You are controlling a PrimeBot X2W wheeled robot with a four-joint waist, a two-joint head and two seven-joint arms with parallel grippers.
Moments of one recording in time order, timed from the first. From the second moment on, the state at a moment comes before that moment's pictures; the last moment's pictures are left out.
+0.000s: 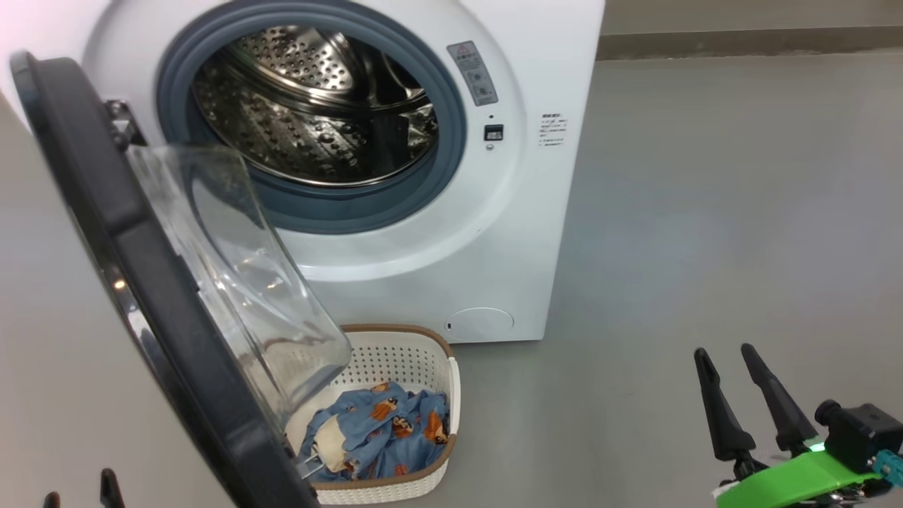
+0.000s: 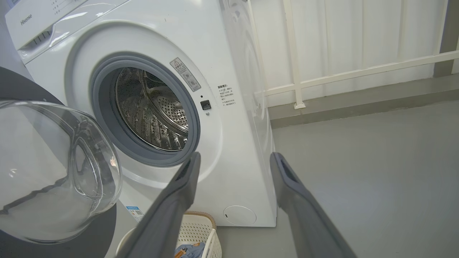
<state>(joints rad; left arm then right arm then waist) 0.10 0.03 0.27 0.26 -0.32 -0.13 -0.25 -0.02 -0.18 0.06 0.15 0.47 0.13 -0.25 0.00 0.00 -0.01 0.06</state>
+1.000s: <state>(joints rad) 0.14 0.03 0.26 0.26 -0.30 -0.13 -0.25 0.06 -0.13 -0.08 0.19 0.15 0.13 -0.25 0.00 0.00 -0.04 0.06</state>
